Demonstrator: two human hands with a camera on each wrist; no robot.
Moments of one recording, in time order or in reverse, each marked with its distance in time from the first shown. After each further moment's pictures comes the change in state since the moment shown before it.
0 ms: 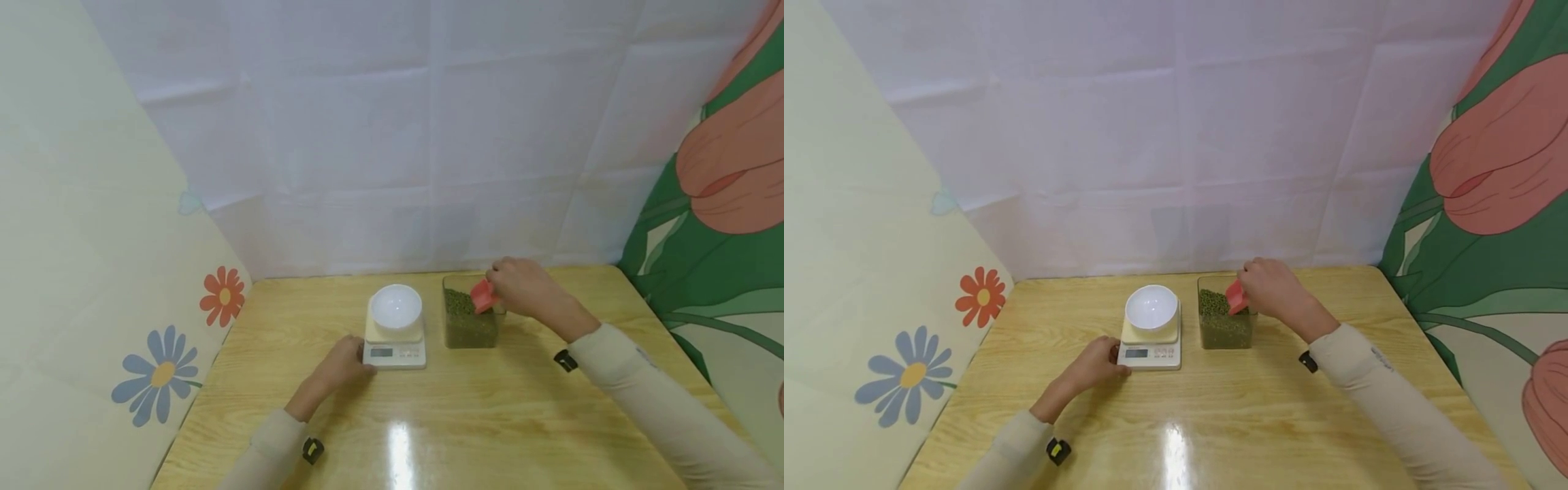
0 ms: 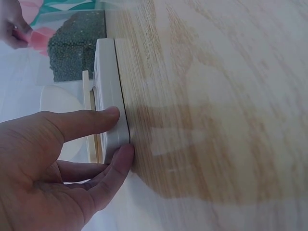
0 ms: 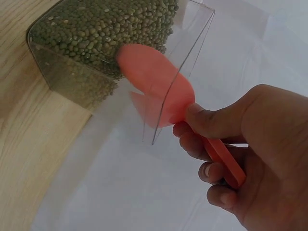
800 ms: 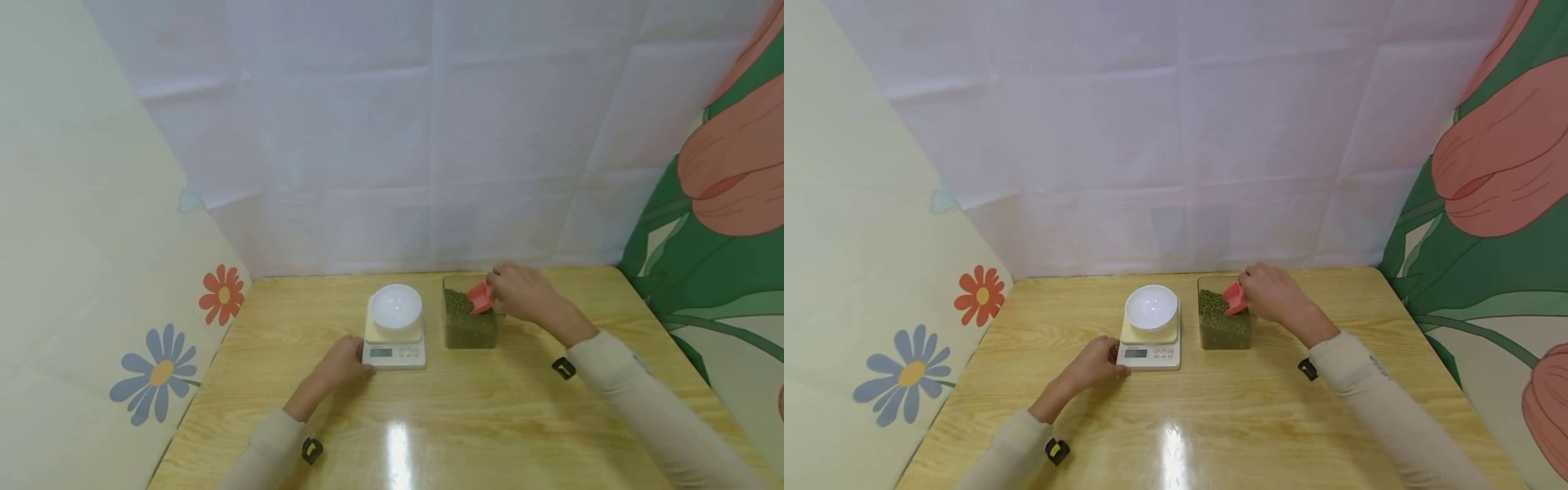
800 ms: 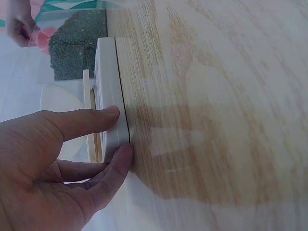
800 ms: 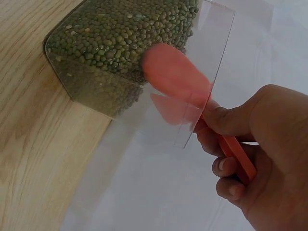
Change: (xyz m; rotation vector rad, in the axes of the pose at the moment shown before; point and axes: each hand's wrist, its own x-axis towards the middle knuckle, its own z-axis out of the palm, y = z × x) left_hand 0.000 0.001 0.001 0.030 0.016 -0.027; right_hand -0.002 0.005 0.024 0.103 0.057 0.022
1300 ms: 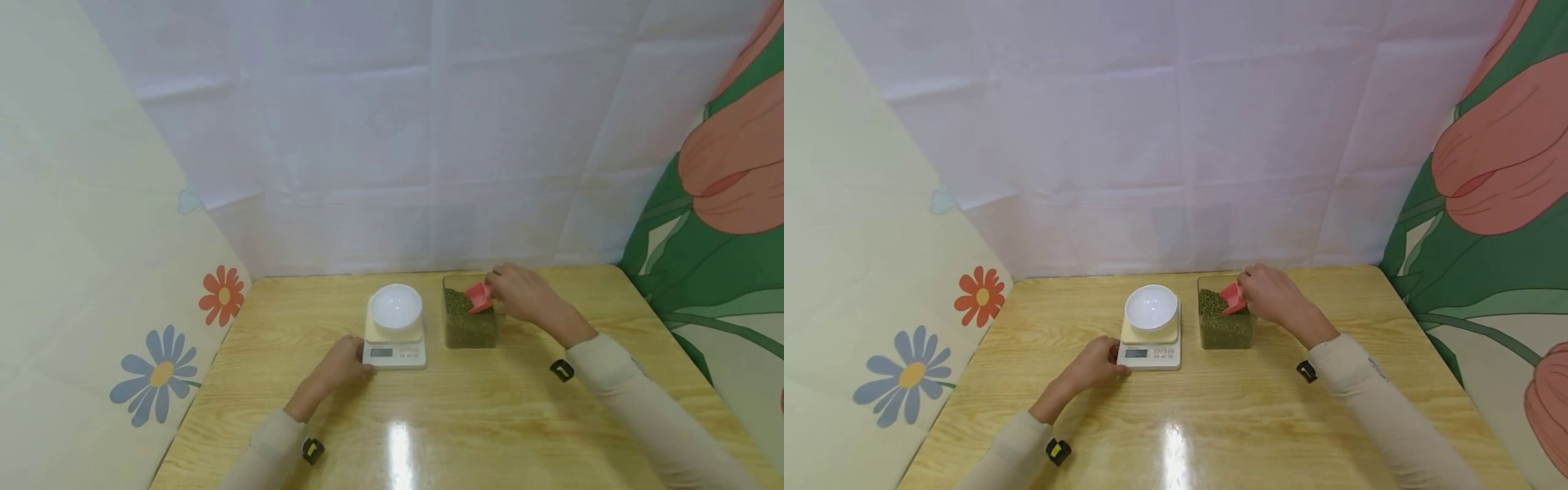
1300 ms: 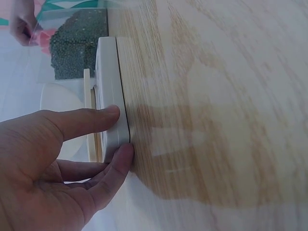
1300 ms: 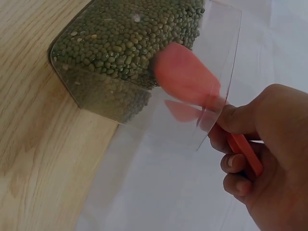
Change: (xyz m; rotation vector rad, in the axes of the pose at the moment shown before) left_hand 0.000 0.000 -0.001 -0.033 -0.018 0.010; right_hand -0.001 0.002 0.007 0.059 0.012 0.024
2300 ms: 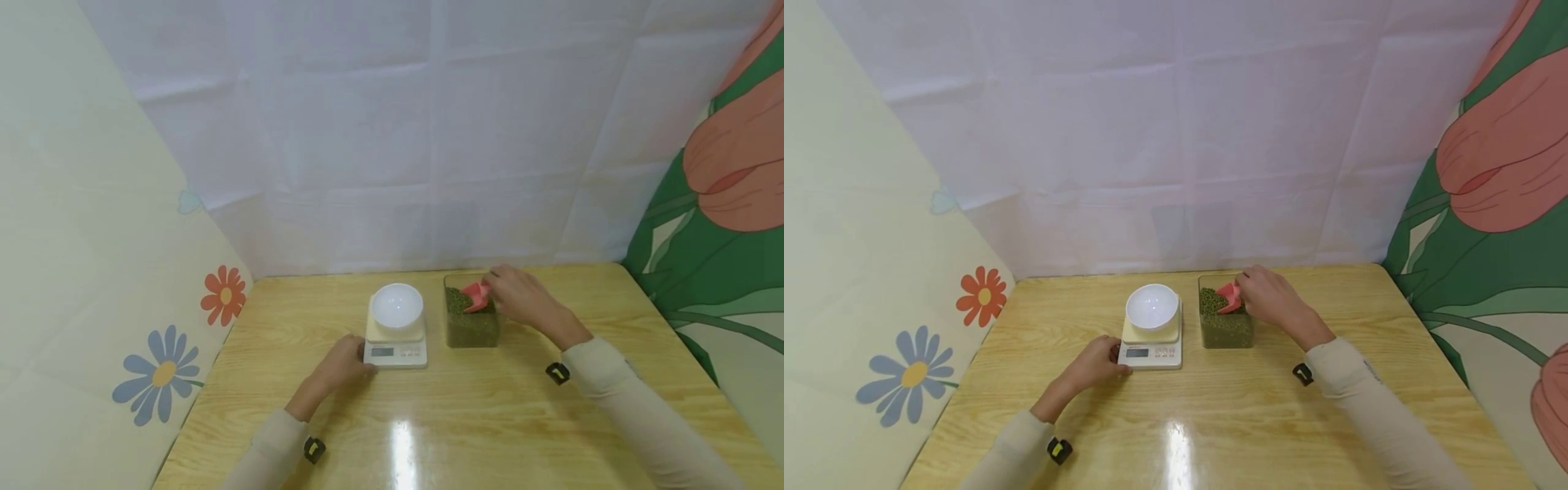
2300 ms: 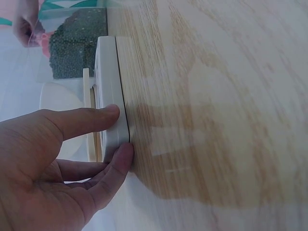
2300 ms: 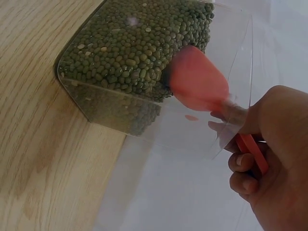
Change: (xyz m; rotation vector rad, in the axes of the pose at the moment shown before) left_hand 0.000 0.002 0.000 0.032 -0.001 -0.021; right_hand 0.001 0.003 0.020 0.050 0.045 -0.009
